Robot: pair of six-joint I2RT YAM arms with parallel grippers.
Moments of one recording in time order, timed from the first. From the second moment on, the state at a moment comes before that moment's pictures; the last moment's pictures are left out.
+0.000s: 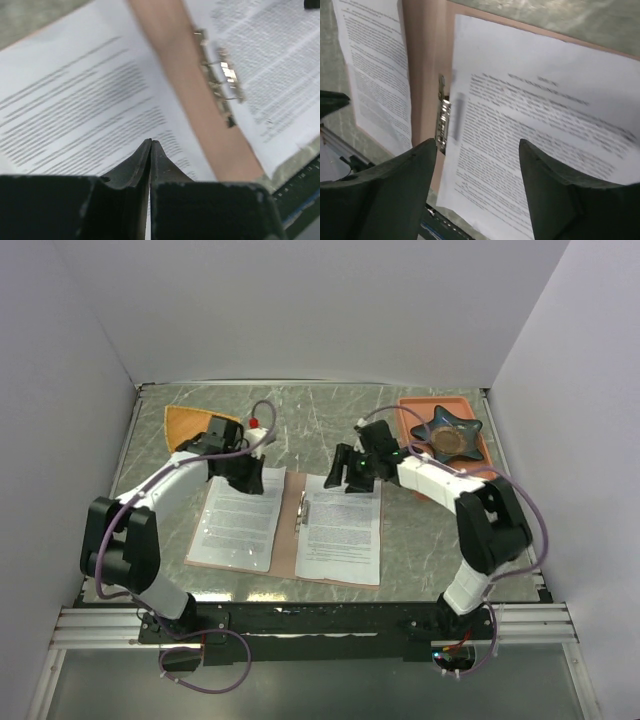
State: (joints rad) left arm -0.31 1.57 1.11 -0.58 0.44 0.16; right arm 0.47 1.68 1.11 -0.33 -0.31 0.60
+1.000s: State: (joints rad) left arm -0.22 1.70 1.00 -0.51 0.21 0.18; right arm 0.56 2.07 1.32 -0.01 -0.54 0.67
